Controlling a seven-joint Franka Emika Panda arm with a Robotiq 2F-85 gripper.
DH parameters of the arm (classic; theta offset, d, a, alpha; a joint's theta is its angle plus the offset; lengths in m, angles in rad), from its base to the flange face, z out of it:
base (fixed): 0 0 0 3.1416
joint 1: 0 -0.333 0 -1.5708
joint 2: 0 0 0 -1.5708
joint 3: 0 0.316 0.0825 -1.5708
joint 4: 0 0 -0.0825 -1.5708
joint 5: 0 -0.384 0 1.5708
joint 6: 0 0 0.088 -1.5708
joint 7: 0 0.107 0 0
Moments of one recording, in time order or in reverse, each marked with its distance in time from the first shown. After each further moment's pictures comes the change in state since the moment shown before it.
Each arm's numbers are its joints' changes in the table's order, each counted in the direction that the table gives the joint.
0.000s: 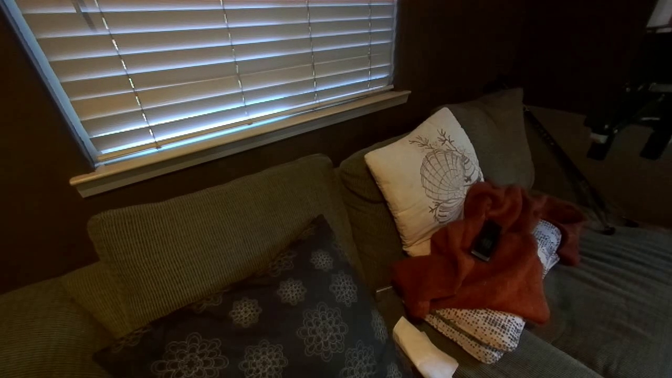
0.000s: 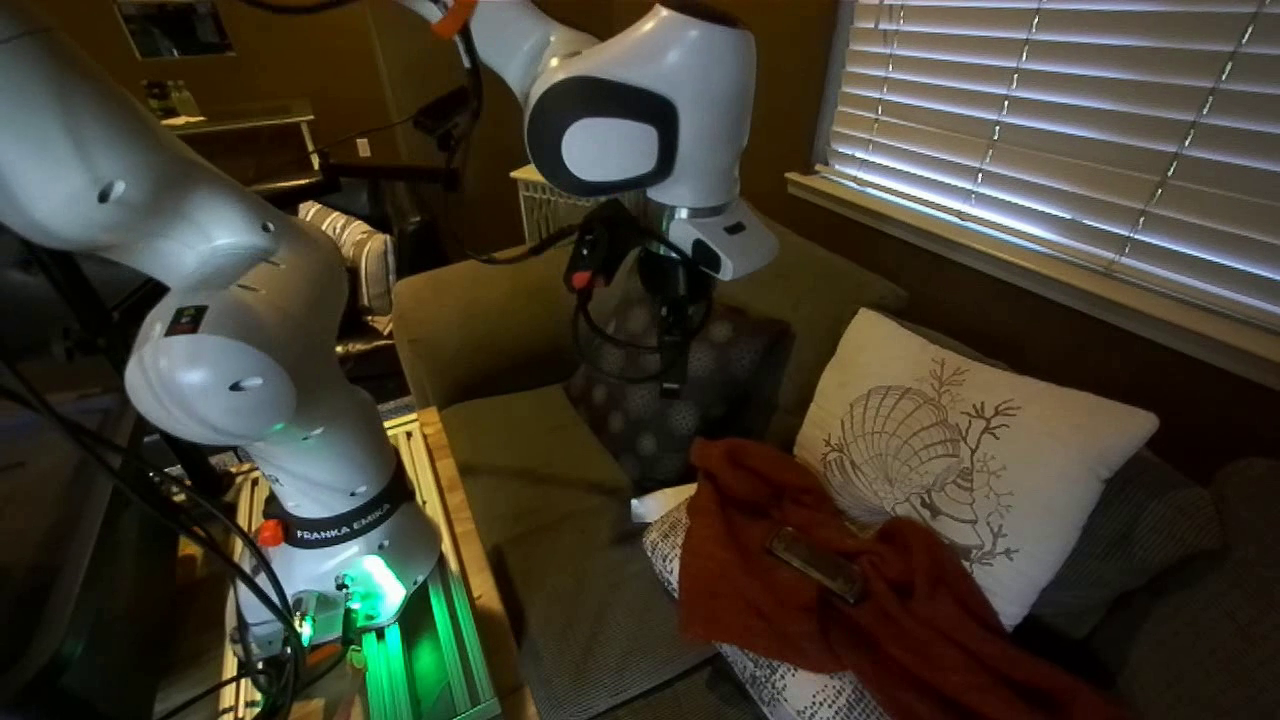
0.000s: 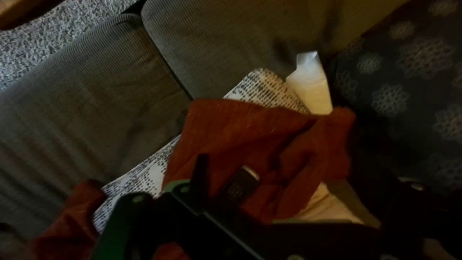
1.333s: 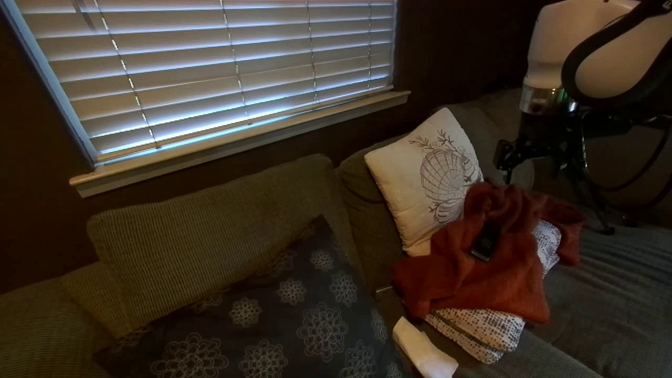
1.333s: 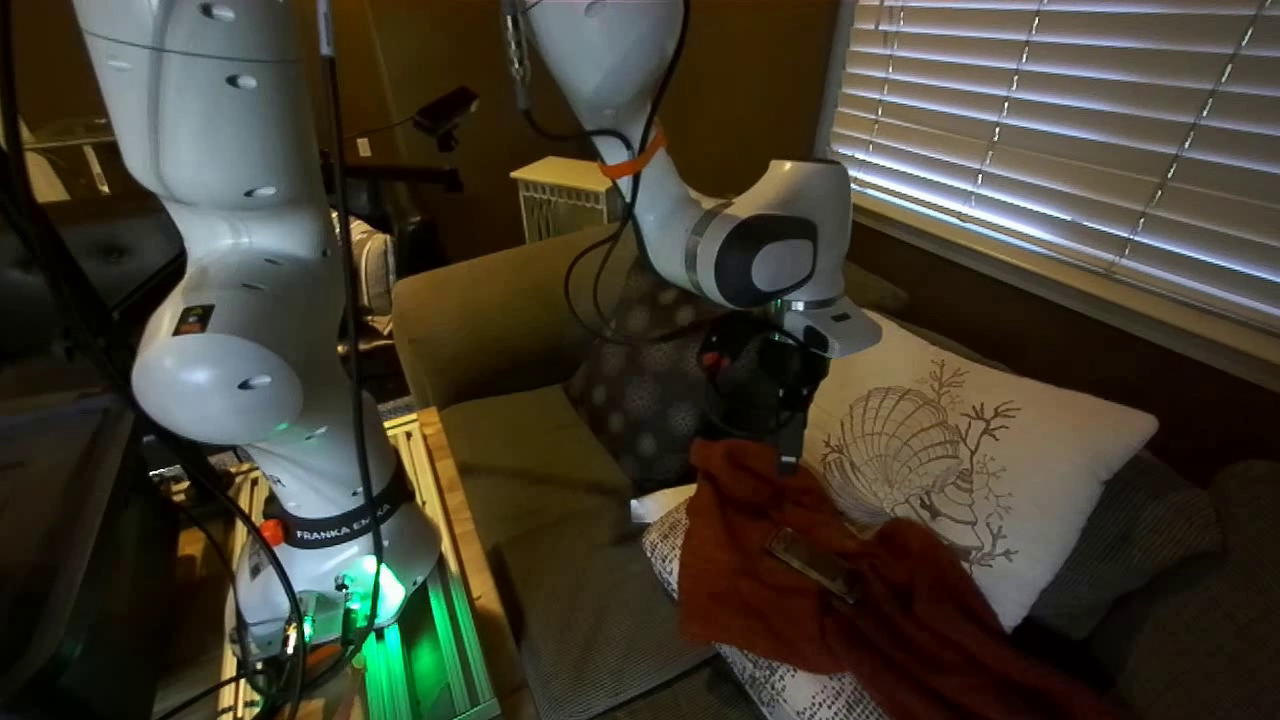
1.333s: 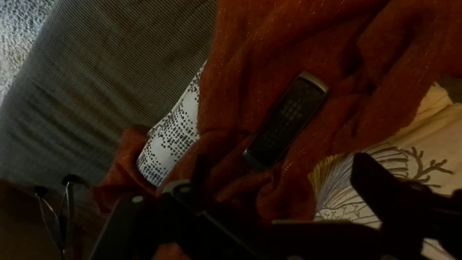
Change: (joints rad) arm -0.033 -0.653 -0.049 -0.354 0.442 -0.326 0.542
